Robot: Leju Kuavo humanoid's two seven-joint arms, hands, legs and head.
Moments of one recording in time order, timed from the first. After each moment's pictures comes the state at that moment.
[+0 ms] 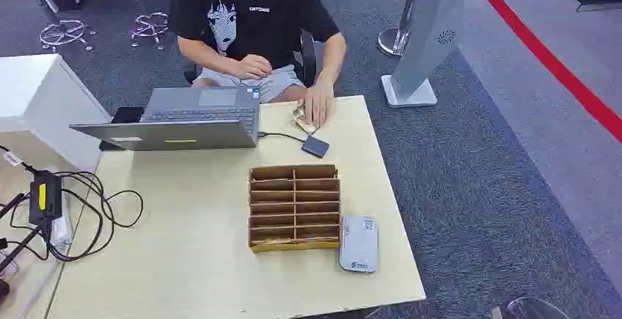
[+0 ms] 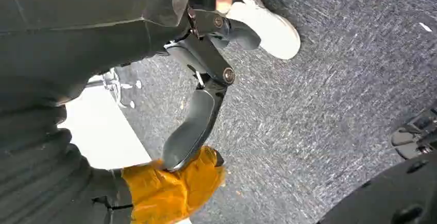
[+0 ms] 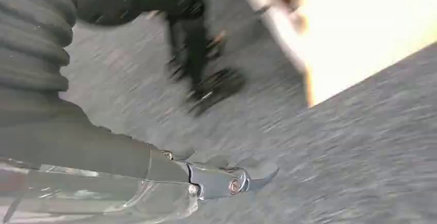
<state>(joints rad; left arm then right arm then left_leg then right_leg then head) 0.02 -0.06 0.28 -0.27 -1.14 -0.09 0.00 -0.07 -0.04 -1.12 -0.31 0.39 0.34 -0.10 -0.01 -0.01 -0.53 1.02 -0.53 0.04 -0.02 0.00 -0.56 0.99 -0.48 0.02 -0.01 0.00</state>
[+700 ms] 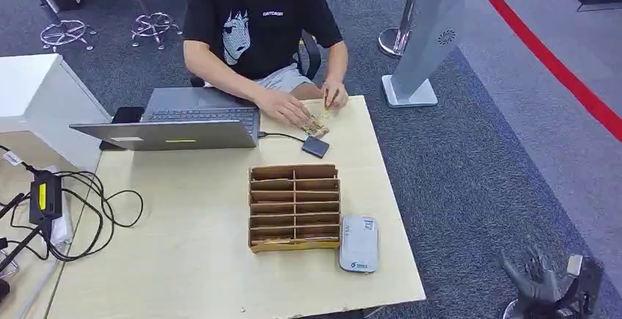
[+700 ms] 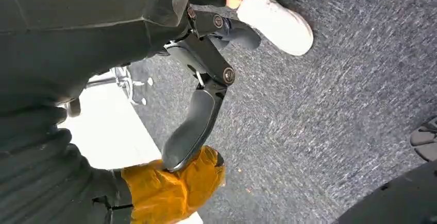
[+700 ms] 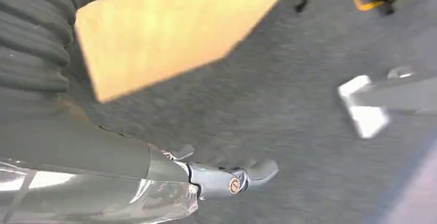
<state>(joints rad) 0.01 -0.09 0.39 -0.26 -1.27 -0.09 0.03 -0.10 0.03 -1.02 -0.87 0.11 0.44 -0.31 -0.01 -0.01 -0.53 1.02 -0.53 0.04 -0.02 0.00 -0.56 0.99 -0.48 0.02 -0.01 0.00</state>
